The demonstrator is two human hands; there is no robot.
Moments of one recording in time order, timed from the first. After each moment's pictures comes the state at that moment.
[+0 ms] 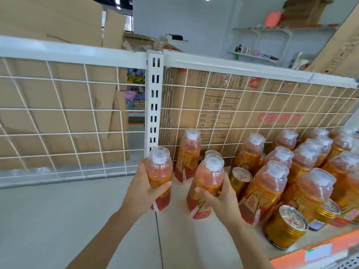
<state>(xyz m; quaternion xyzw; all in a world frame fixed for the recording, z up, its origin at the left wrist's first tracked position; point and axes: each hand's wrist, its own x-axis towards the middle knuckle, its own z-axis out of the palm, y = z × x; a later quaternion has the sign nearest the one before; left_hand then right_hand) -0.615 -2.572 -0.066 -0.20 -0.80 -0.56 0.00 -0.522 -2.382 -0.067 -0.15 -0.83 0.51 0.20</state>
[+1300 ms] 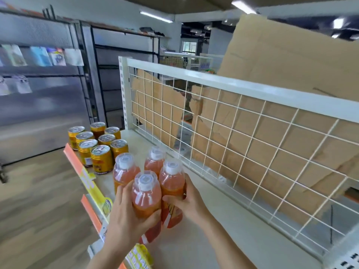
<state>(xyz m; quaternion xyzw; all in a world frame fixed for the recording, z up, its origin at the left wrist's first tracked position) -0.487 -2.880 -0.072 0.23 -0.82 -0.33 0.40 -0.639 -2.774 -0.073 0.39 -0.71 0.56 -0.17</state>
